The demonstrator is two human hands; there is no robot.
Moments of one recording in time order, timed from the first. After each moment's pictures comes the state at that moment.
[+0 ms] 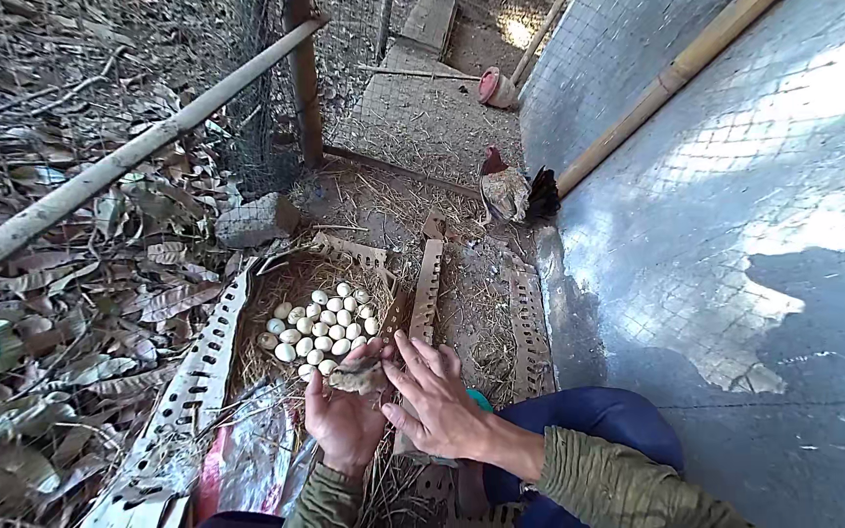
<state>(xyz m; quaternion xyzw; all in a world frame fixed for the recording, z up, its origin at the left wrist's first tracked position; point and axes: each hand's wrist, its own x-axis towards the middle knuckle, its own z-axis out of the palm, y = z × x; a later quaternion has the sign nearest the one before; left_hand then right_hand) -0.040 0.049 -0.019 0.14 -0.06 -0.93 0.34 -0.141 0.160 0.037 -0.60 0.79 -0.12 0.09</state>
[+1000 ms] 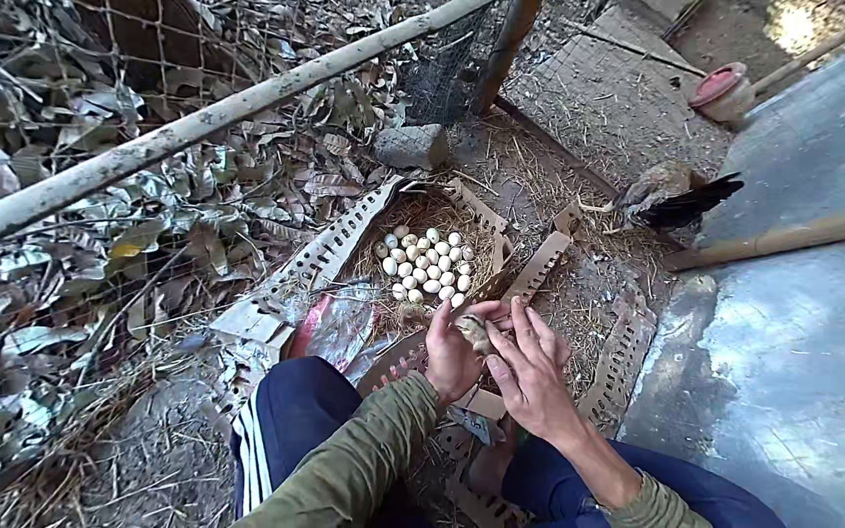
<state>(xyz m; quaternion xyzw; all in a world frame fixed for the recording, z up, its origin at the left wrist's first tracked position) -0.043 0.064 -0.018 0.15 -0.08 -0.93 0.33 -0.151 0.159 0.024 -0.65 0.74 -0.16 0.06</state>
